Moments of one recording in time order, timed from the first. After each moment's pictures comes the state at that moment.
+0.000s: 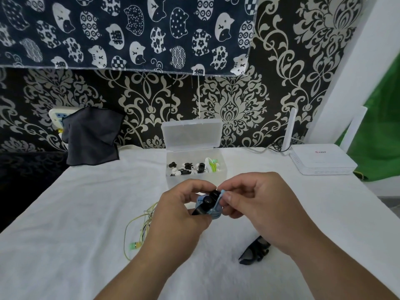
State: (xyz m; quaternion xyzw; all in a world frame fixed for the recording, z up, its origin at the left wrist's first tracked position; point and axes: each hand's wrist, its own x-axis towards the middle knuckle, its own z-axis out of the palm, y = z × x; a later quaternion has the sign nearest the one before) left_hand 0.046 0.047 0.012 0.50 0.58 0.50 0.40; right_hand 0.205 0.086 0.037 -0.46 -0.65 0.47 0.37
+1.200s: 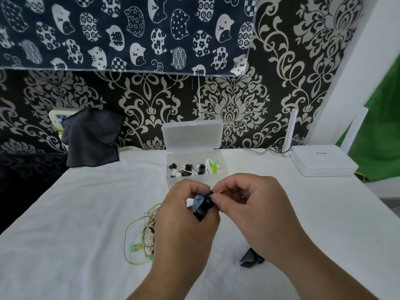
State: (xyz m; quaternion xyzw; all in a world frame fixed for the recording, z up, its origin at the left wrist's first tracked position) left_hand 0.065 0.040 0.010 0.49 0.63 0.55 0.26; right_hand 0.192 0.077 0.033 -0.44 -0.71 0.35 0.42
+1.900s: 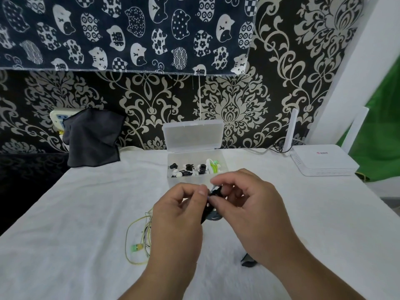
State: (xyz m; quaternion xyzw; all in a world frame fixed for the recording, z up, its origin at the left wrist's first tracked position) left_hand 0.065 0.044 0.012 0.35 0.51 0.67 0.40; right_hand 0.183 0.077 0.021 -0.44 -0.70 0.33 0.46
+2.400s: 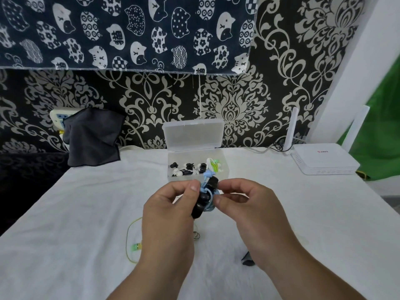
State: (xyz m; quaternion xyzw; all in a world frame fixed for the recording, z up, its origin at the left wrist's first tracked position) left_hand 0.058 0.048 0.016 0.27 0.51 0.69 0.42; right_hand 0.179 0.075 0.018 -0.50 -0.54 0.50 0.45
